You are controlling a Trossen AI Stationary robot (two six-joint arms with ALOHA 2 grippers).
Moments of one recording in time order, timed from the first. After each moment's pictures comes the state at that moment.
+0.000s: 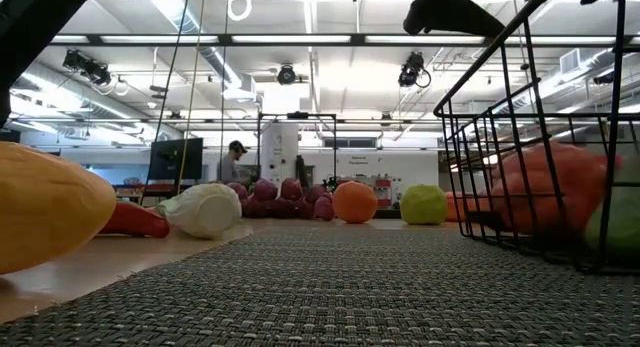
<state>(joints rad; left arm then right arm) -0.15 2.30 2.32 -0.66 -0.06 -0.35 0.61 1.06 1.21 -1.17 0.31 1.49</state>
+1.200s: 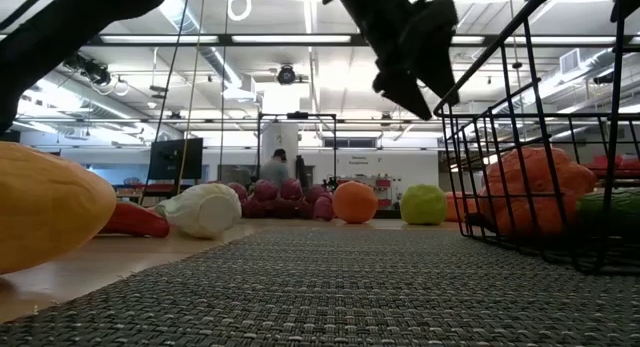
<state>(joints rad) 0.05 2.35 2.32 -0.89 -0.05 0.03 0.63 1.09 1.21 -1.28 0.29 1.78</state>
